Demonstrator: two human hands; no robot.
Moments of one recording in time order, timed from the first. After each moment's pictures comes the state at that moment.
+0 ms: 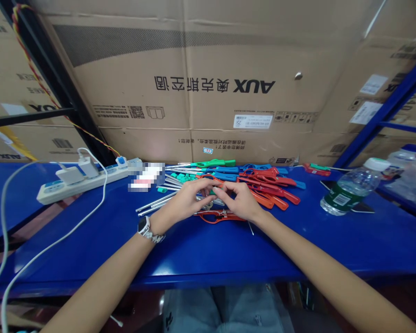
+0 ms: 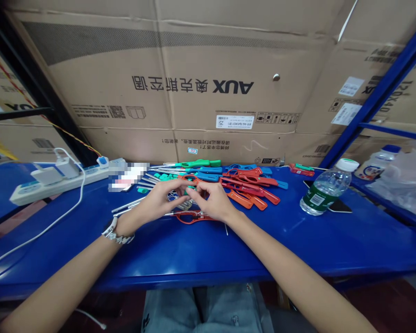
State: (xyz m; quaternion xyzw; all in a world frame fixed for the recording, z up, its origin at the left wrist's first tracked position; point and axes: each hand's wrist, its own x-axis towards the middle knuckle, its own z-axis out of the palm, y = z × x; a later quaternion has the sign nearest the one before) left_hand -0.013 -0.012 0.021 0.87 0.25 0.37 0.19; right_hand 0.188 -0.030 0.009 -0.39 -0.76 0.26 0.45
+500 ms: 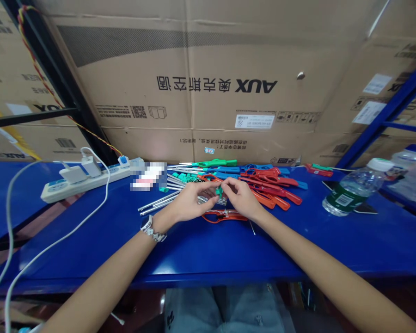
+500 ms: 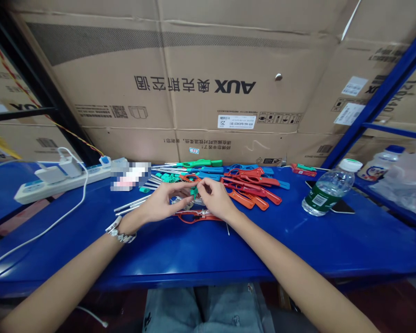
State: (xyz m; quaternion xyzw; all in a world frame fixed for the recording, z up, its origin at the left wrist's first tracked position) left_hand -0.009 -0.017 0.016 0.84 0.27 0.36 0.31; right_hand 0.188 -0.019 0.002 -0.42 -0.72 0.31 0.46
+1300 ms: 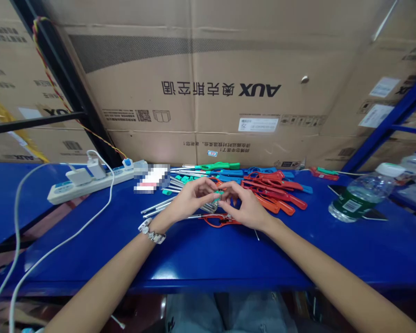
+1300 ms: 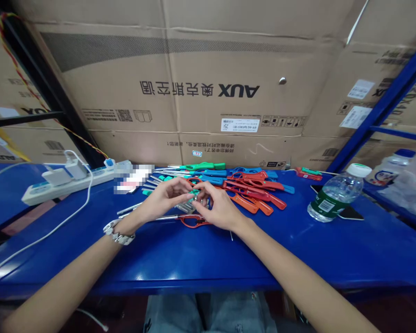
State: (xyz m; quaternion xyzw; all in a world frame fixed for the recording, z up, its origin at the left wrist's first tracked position) left_hand -0.014 -0.009 0.020 0.73 0.28 0.40 0.48; right_hand 0.195 -0.034 0.006 -0.35 -0.80 0.26 0.42
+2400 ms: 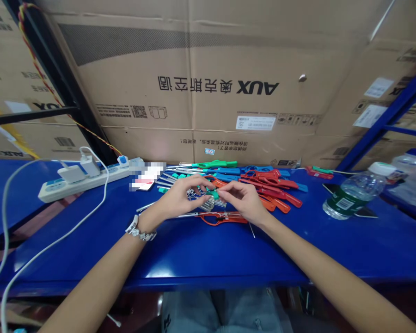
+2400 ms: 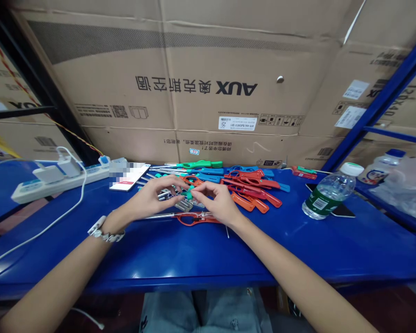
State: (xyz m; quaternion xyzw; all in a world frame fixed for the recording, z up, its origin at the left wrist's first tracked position) left_hand -0.031 -0.014 0.036 0.87 0.27 0.35 0.23; right_hand 0.192 -0.031 0.007 -0.35 -0.69 0.38 0.50
